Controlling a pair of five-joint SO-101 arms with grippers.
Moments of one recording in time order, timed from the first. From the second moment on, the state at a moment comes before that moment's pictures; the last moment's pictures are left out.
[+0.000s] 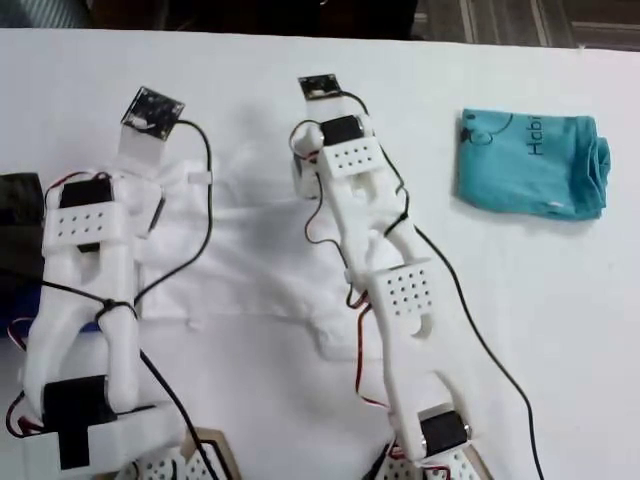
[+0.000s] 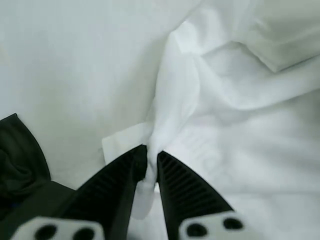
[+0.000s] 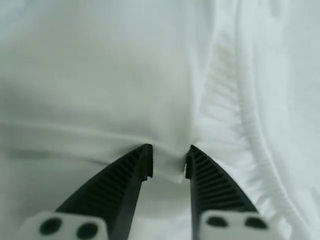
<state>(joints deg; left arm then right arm) -17.7 -11.0 26.0 54.5 -28.4 -22.2 63.0 -64.4 87.6 -4.9</state>
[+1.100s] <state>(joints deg) -17.6 -11.0 21.9 56.6 -28.4 -18.3 56.0 -72.6 92.5 6.2</state>
